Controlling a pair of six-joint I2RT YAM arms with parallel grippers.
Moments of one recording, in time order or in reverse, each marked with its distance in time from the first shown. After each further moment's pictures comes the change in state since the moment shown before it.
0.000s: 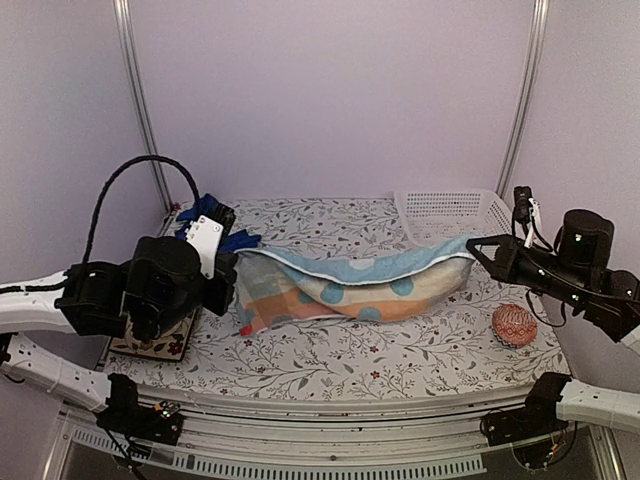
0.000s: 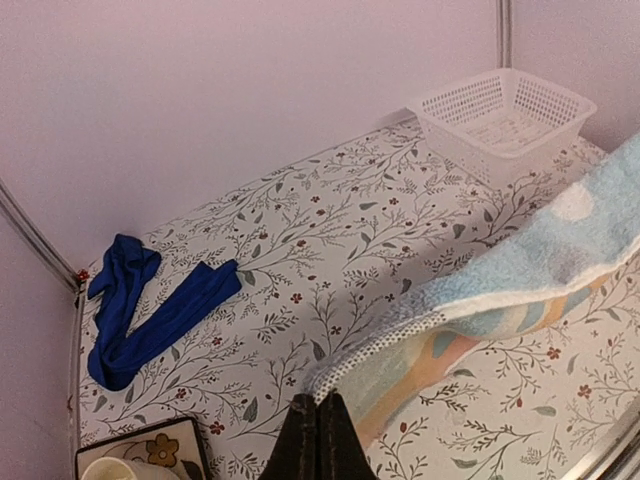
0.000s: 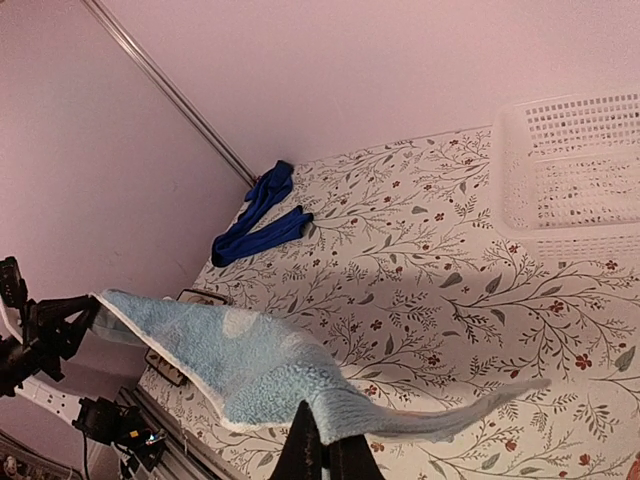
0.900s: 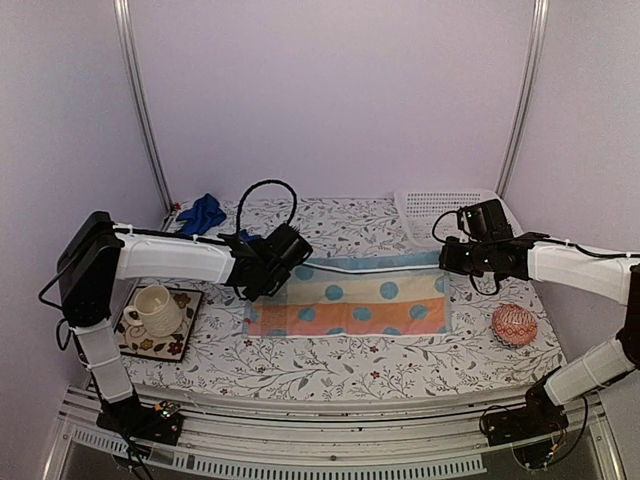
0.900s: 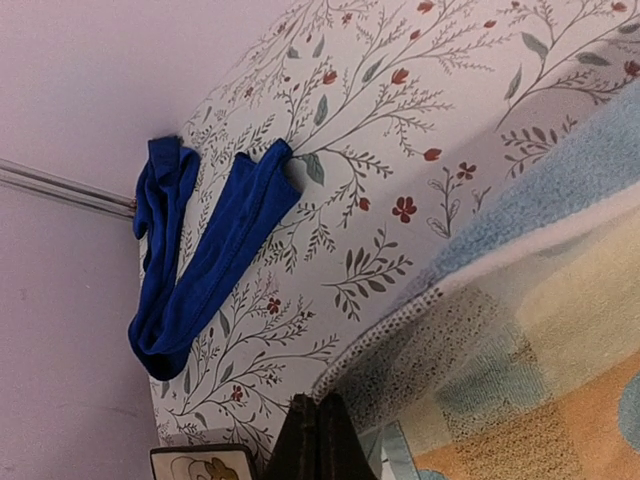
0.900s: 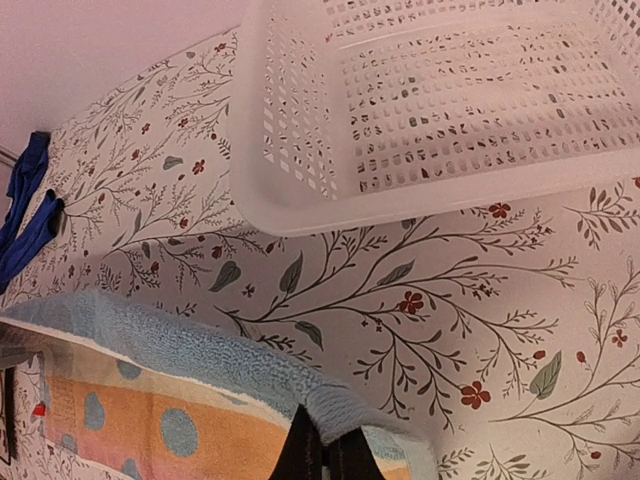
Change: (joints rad) left arm 0.379 0.840 0.292 0.008 0.008 0.186; right arm -0.259 0.687 0.049 0.164 0.070 -0.047
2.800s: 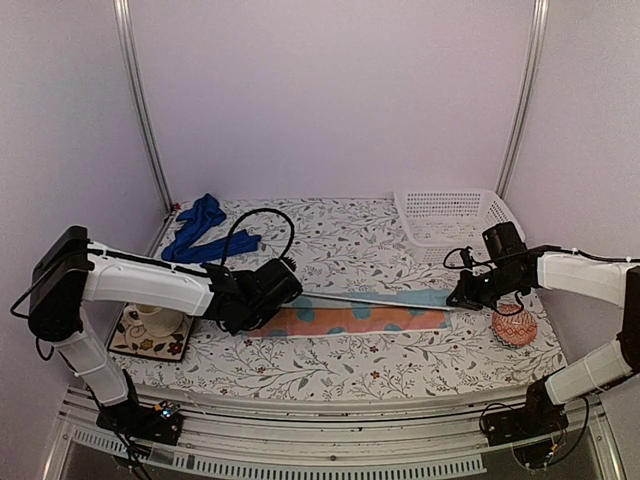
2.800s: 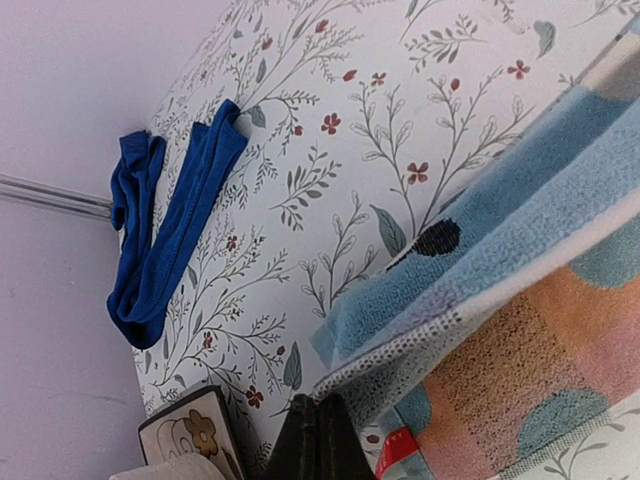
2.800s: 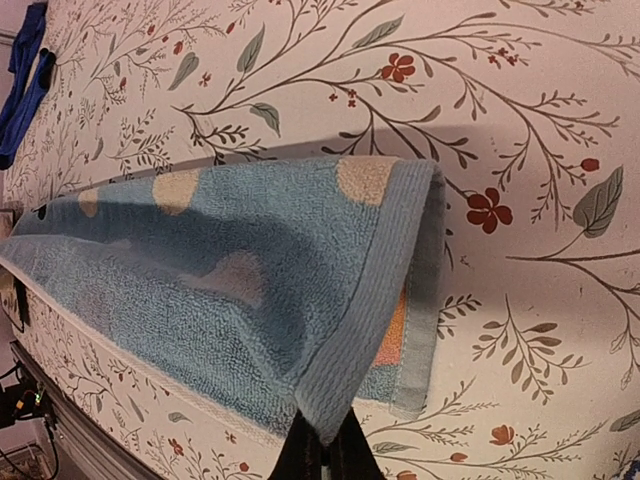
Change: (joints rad) left arm -0.131 -0.157 -0.244 0.023 0.015 -0.019; right arm -0.174 -0.013 -0.114 -0.209 -0.436 -0.140
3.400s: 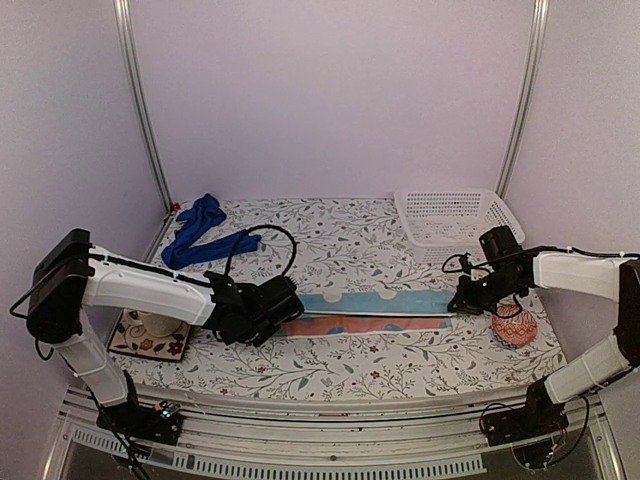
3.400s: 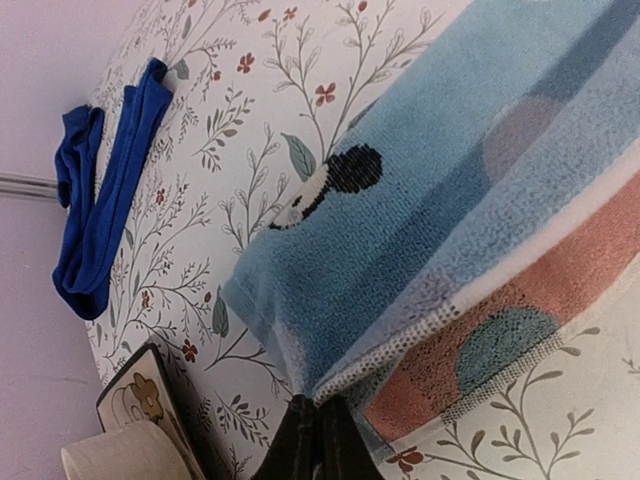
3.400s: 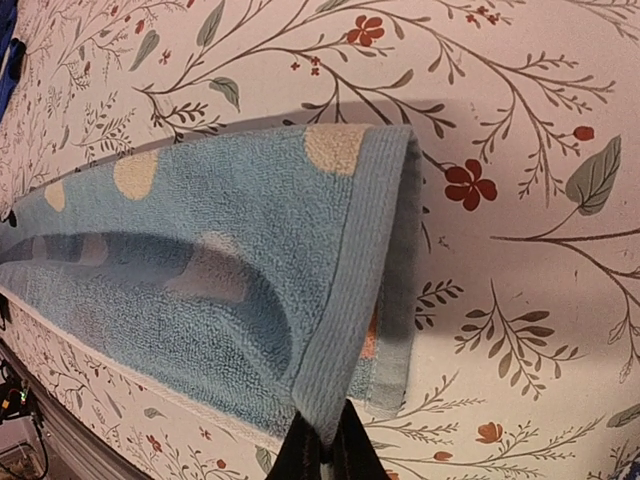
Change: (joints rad) left arm -0.057 0.000 -0.027 -0.114 0.106 -0.104; right arm 0.000 0.040 -0.001 -0.025 0.023 -0.015
